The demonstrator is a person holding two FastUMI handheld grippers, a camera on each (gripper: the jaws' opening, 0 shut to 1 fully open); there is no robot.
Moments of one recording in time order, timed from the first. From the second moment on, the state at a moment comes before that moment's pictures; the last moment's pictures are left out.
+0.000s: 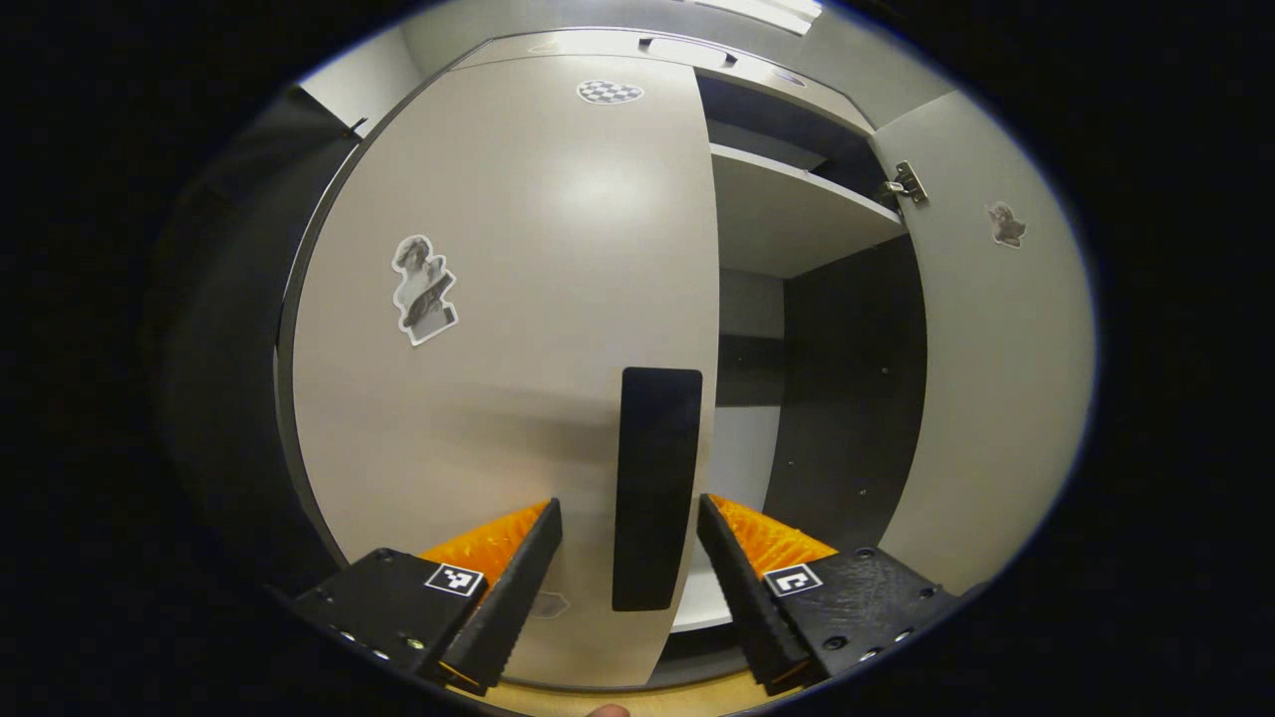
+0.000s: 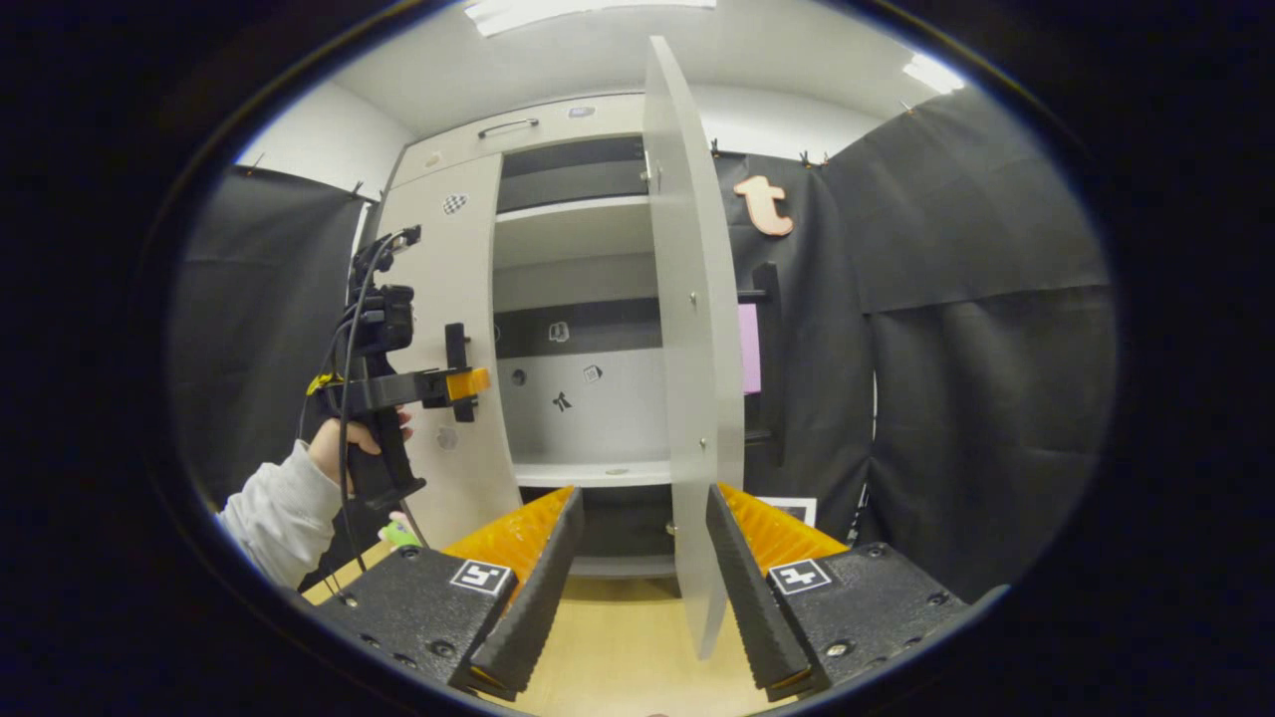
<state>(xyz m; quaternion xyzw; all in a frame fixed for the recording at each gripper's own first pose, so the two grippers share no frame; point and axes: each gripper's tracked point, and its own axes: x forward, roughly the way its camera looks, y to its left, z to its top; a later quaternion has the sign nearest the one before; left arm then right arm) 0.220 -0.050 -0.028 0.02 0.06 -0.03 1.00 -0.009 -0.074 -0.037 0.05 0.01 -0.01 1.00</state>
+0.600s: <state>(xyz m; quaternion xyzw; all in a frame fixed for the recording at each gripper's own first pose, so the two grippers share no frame) 0.210 -0.066 -0.026 0.02 0.04 -0.07 1.00 -0.014 -0.075 -0.037 0.05 0.01 -0.01 1.00</state>
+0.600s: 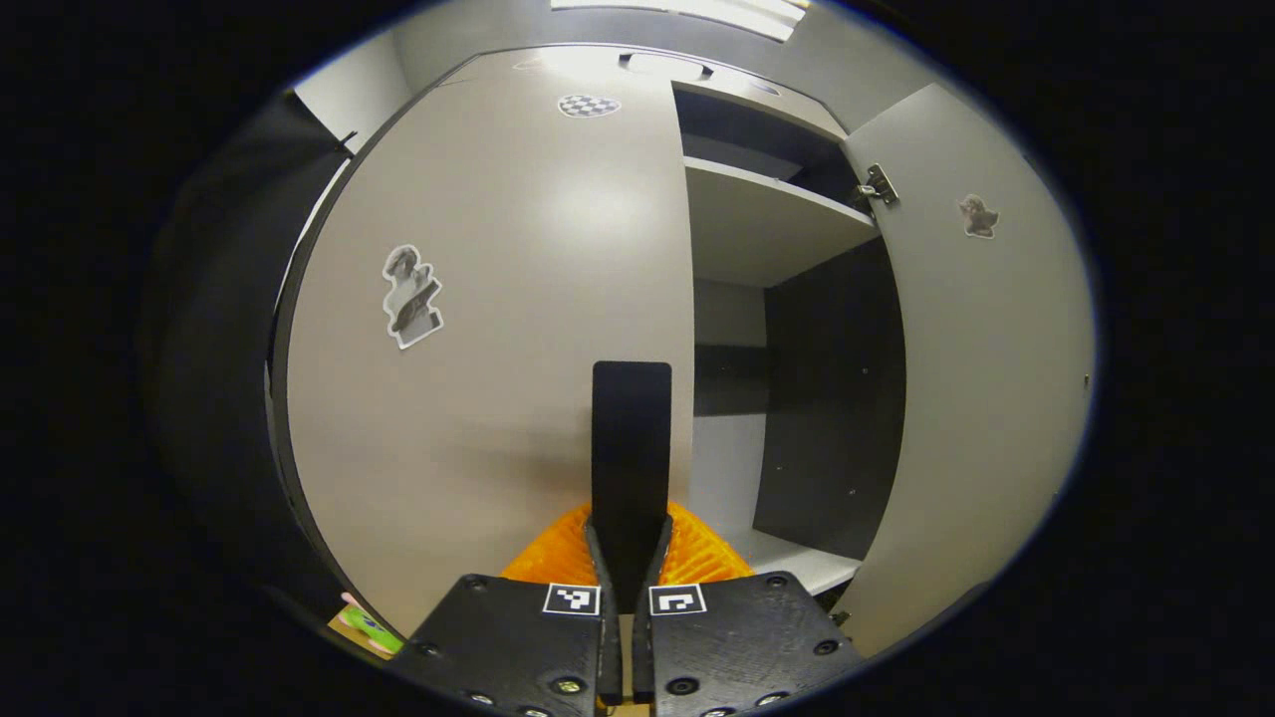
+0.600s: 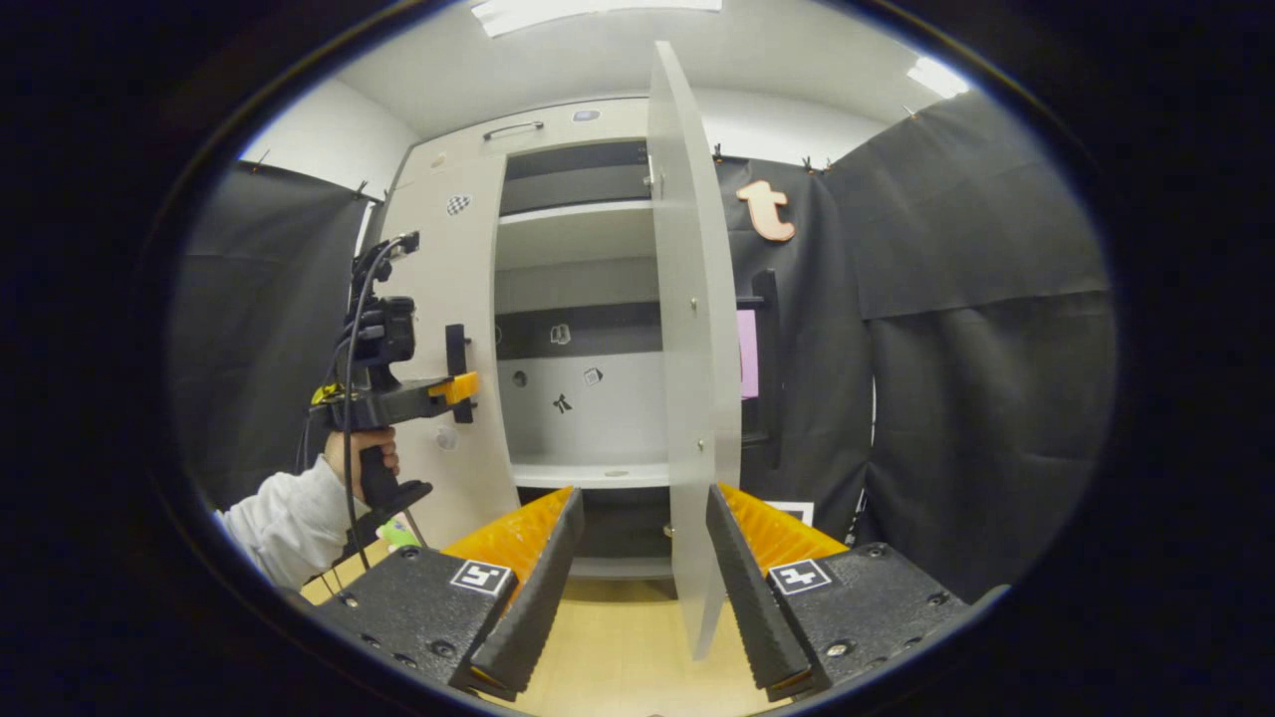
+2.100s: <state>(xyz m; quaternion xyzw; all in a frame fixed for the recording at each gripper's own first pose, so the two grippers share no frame) 0.042 0.088 0.010 0.05 0.04 0.02 1.00 0.002 -0.030 -0.037 0.04 0.01 0.03 1.00</state>
